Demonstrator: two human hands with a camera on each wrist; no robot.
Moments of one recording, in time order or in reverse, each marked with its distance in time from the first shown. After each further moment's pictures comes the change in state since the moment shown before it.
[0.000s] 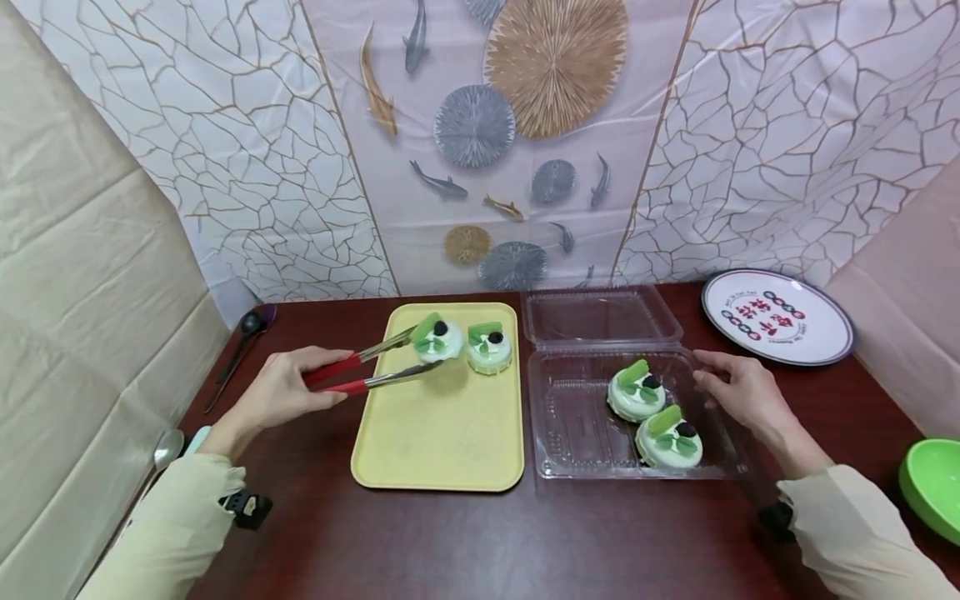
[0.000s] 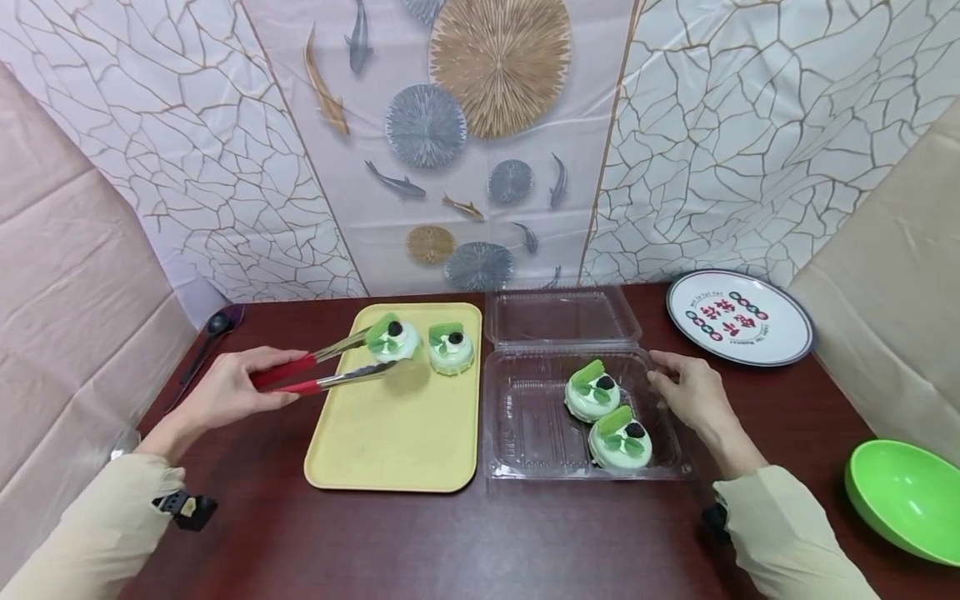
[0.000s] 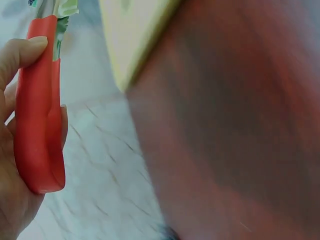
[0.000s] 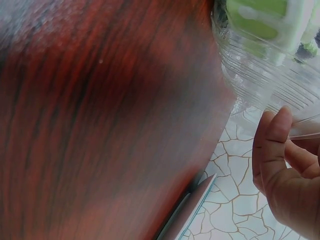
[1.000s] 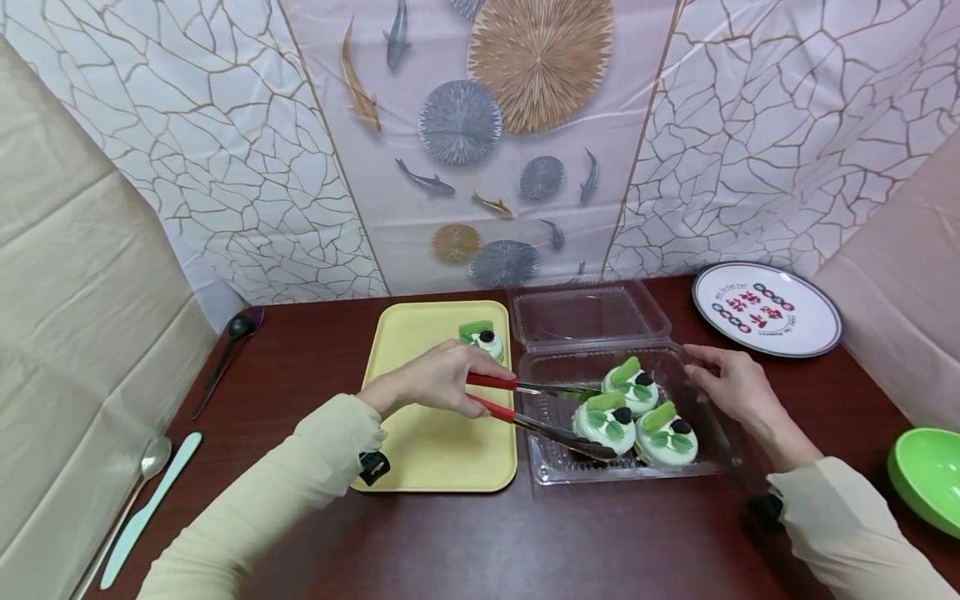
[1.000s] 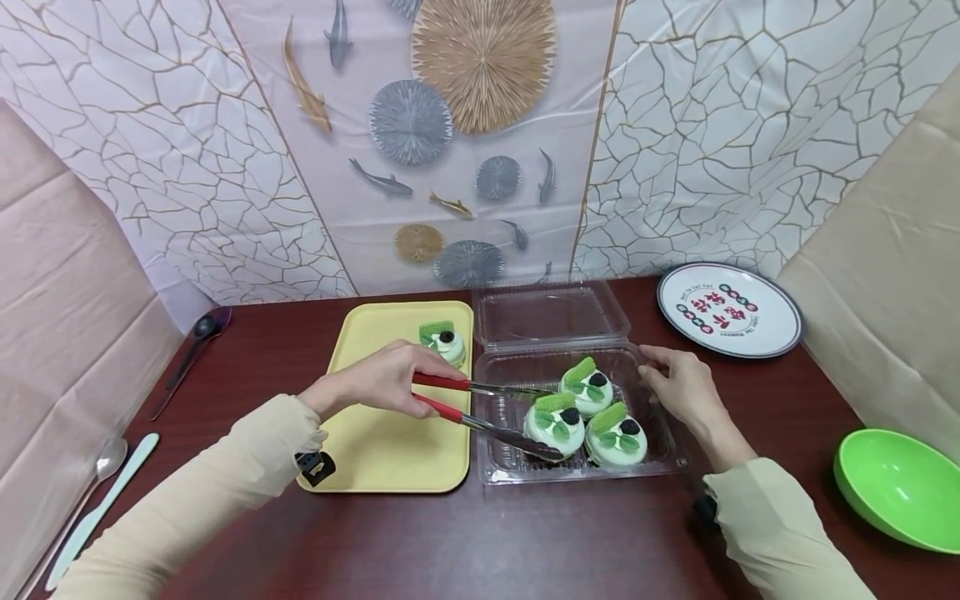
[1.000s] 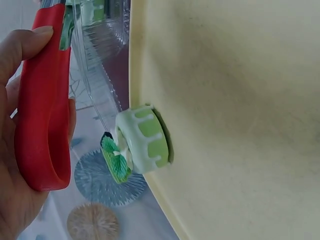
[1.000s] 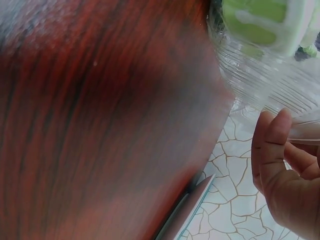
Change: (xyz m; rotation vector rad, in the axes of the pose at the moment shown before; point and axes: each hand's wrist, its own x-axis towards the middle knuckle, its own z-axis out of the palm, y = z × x) left_hand 0.104 0.126 0.089 0.023 -0.454 0.469; right_hand -0.001 -0.002 -0.002 -0.032 0.007 -0.004
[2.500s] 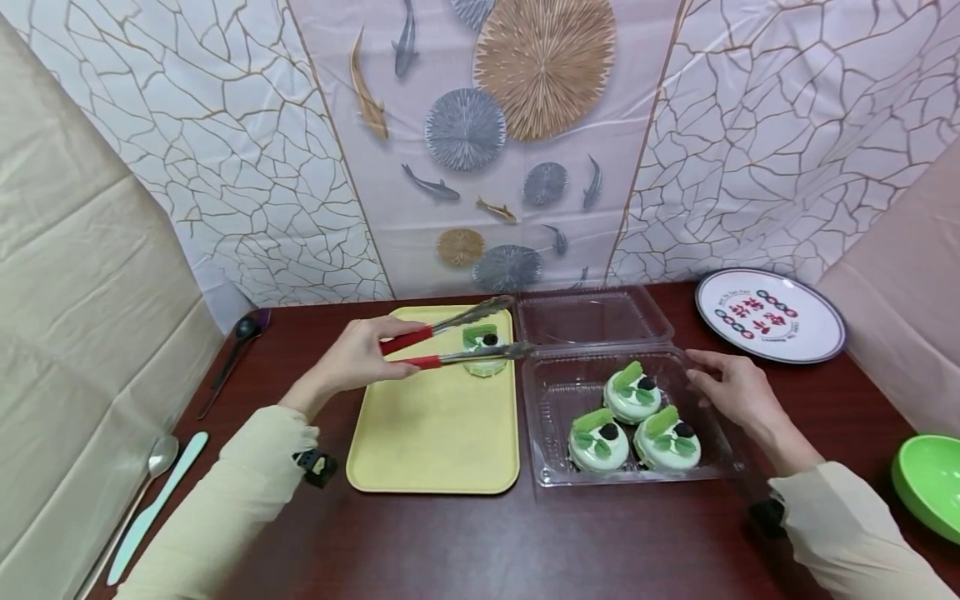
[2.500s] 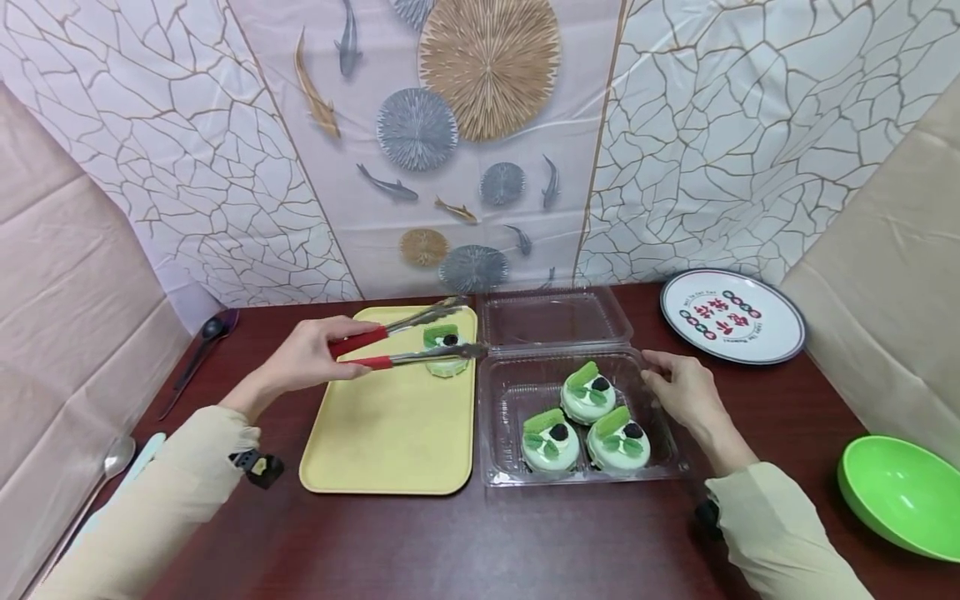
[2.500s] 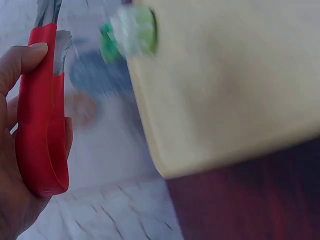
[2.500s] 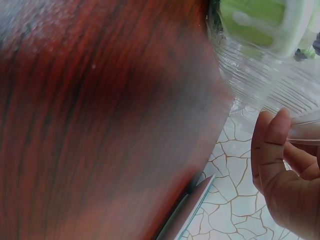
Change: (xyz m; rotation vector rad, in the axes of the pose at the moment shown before) left_hand -0.075 -0.040 -0.032 -0.121 0.343 -0.375; right_hand 0.000 0.001 0.001 0.009 0.007 -0.001
